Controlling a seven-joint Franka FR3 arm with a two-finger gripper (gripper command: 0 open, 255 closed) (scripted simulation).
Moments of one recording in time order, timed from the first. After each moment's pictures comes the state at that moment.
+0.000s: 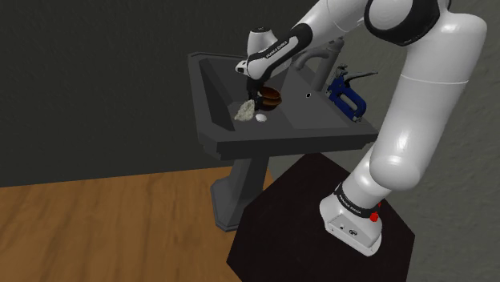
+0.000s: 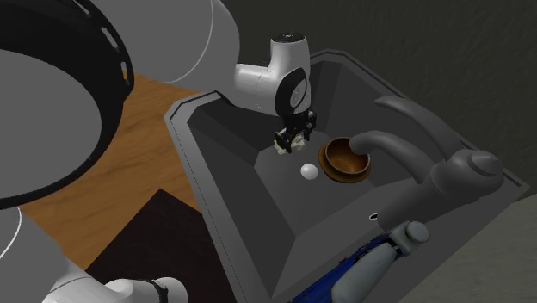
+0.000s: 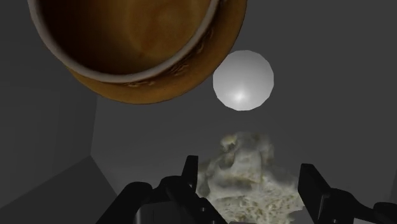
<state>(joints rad) 0.04 0.29 -0.19 -2.13 -0.20 2.43 -1.13</state>
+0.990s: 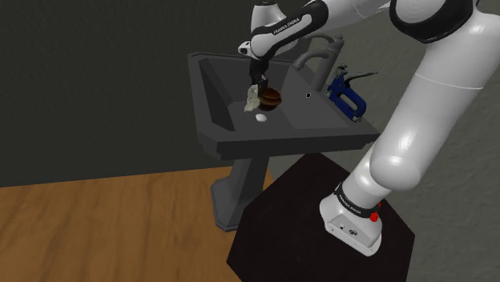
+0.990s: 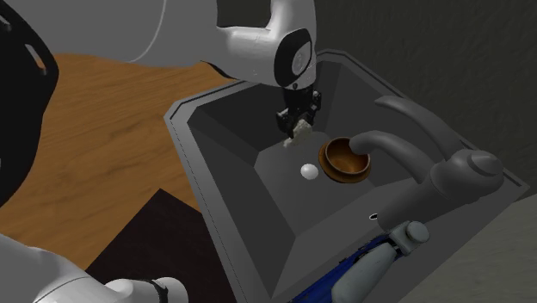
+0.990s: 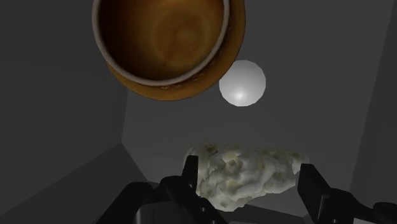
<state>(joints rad) 0.05 0.17 -0.19 -2.07 -0.20 2.26 -1.15</state>
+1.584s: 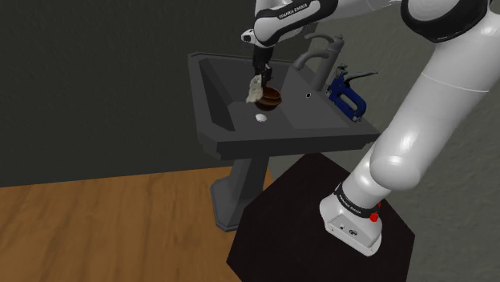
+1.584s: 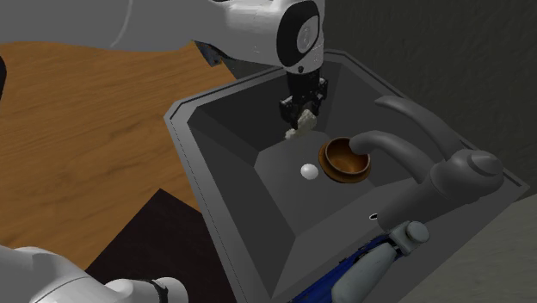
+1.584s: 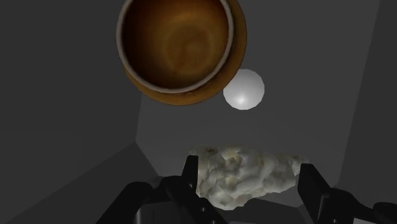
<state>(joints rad) 0.05 0.12 -0.20 -2.02 -0.19 2.15 -1.18</state>
